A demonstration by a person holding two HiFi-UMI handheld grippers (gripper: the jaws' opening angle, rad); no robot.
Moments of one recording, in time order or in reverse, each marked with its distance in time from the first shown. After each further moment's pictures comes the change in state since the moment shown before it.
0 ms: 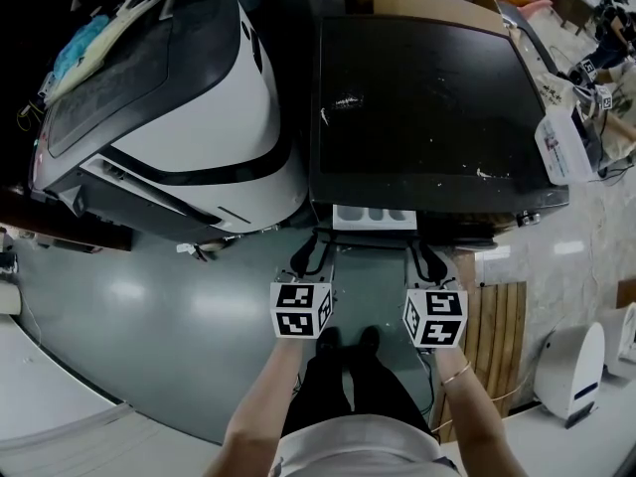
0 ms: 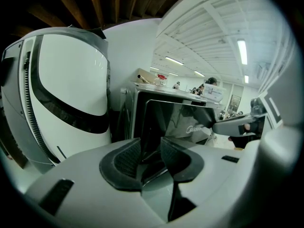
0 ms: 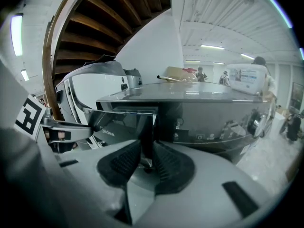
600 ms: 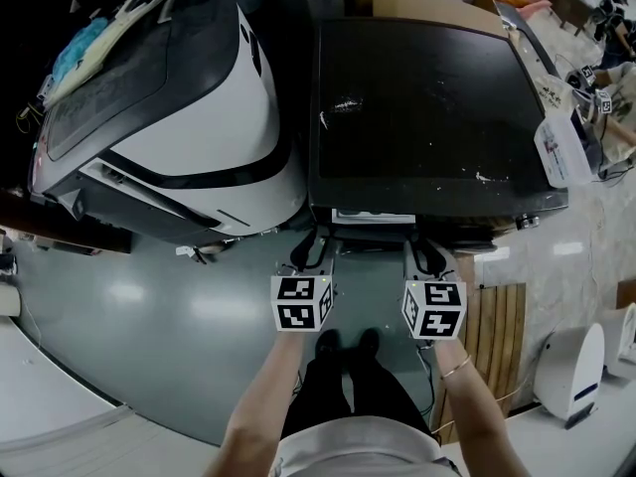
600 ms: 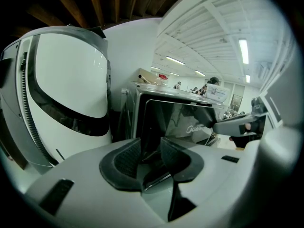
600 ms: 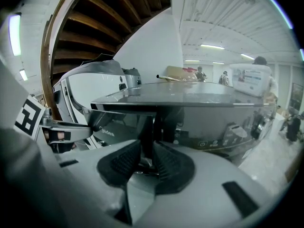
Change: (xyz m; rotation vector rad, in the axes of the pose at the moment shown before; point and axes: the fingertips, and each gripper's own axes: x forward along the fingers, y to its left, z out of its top) left arm 0.015 0.006 0.010 0.000 0.000 0.014; right arm 0.015 -0.005 0.011 0.001 0.008 -0.009
